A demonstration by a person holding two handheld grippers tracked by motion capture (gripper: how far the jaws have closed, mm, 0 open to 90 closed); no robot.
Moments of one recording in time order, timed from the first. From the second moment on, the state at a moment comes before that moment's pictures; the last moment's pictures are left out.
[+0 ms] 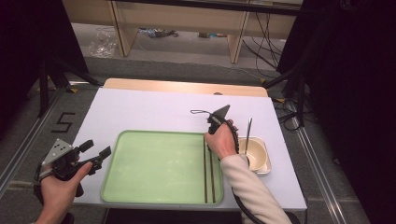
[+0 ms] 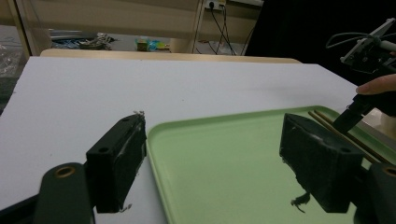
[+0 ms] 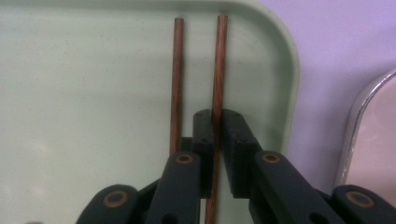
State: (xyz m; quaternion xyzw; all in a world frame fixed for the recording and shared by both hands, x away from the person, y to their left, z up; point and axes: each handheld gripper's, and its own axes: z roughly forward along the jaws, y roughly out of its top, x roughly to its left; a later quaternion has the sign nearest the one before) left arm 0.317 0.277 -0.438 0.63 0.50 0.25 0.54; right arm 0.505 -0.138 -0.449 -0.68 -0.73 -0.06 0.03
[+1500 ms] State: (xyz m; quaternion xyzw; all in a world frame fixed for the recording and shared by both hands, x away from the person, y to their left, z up) left arm 0.319 0.276 -0.439 0.63 0.50 0.25 0.54; right arm 0.473 -0.279 -0.326 -0.62 -0.75 -0.21 -0.04
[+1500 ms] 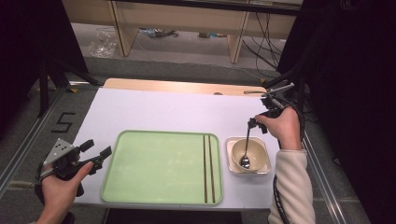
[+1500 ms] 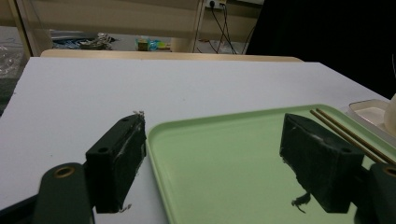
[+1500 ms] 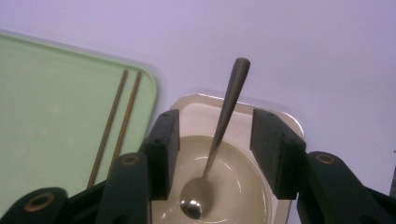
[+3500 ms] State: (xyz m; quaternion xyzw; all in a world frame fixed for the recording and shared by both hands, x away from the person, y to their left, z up) left arm 0.317 0.277 -0.438 0.63 0.49 0.25 0.54; right arm 0.503 -0.279 -0.382 -0.65 -0.74 -0.18 0.03
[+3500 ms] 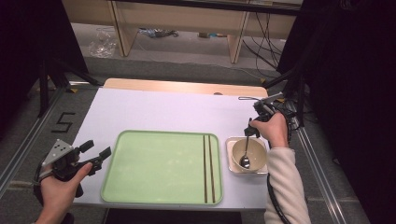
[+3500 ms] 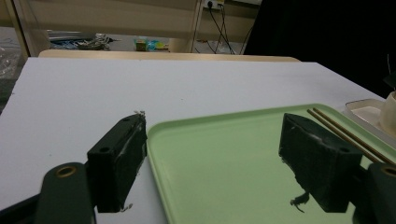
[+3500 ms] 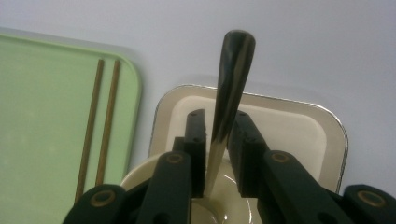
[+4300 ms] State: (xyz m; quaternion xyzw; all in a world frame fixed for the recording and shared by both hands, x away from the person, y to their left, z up) left arm 0.317 0.277 -0.438 0.63 0.49 0.25 0.54; right arm 0.505 -0.274 -0.387 -0.67 -0.72 -0.17 0.04
